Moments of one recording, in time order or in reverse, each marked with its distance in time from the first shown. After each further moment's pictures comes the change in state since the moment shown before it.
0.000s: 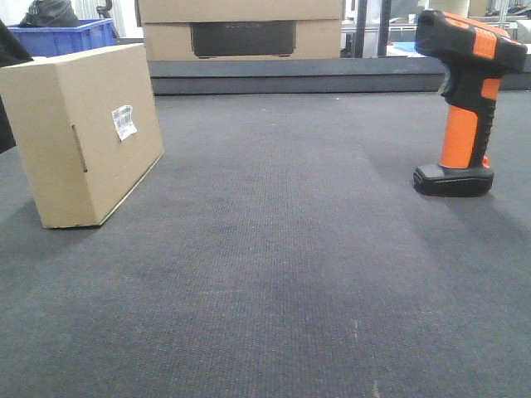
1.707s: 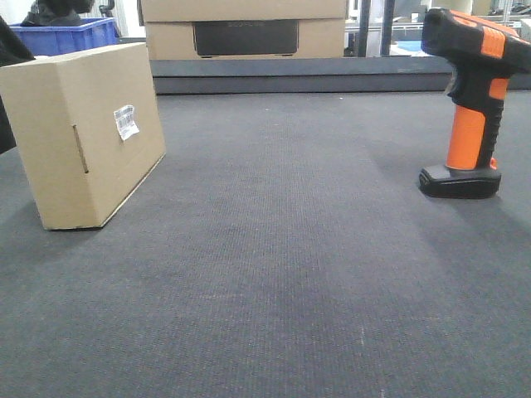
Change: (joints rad) left arm -0.306 1.659 -1.649 0.093 1.033 -0.250; right arm 0.000 0.000 0.000 -0.002 -0.043 0.000
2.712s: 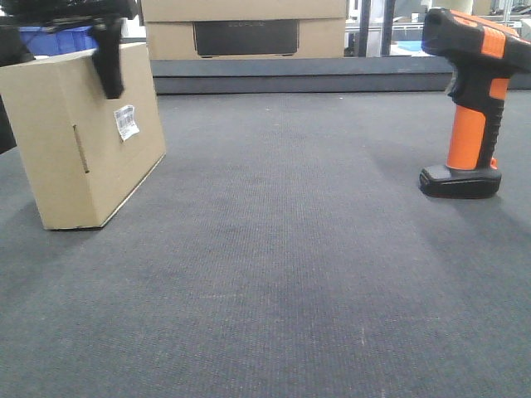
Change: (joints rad) left arm 0.044 0.174 -0.005 -0.014 0.041 0.059; right arm 0.000 0.000 0.000 0.000 0.017 0.000
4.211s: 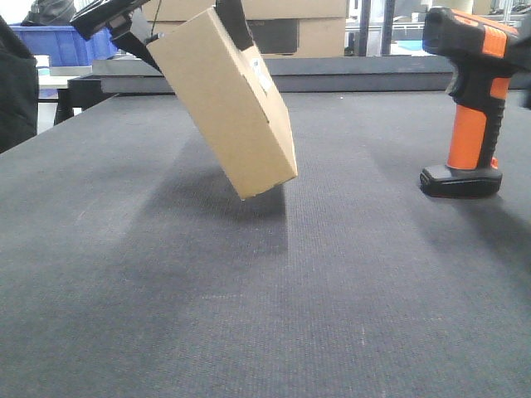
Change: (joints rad) left arm -0.179 -0.020 0.000 -0.314 -0.180 -0.151; right arm 0.233 1.211 -0.461 0.416 -0.278 0.003
